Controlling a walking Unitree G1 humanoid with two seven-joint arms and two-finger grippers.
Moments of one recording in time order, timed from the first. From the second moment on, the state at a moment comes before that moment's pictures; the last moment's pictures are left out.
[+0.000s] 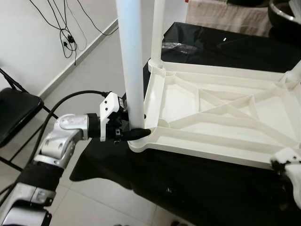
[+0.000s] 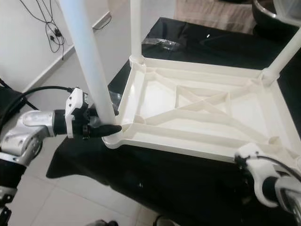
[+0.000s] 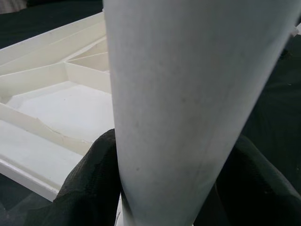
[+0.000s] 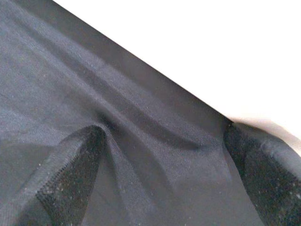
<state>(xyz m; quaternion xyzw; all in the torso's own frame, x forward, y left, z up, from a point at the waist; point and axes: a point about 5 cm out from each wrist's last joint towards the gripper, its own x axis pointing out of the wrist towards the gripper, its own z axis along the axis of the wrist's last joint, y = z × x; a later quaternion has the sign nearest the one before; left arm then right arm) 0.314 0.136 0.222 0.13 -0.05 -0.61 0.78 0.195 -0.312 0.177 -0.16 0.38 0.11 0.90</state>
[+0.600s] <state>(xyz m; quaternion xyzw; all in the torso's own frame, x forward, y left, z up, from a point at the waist) 0.284 0.121 0.232 -0.03 -0.09 -0.64 0.76 0.239 -0.316 0.176 -0.15 0.31 -0.02 0.94</state>
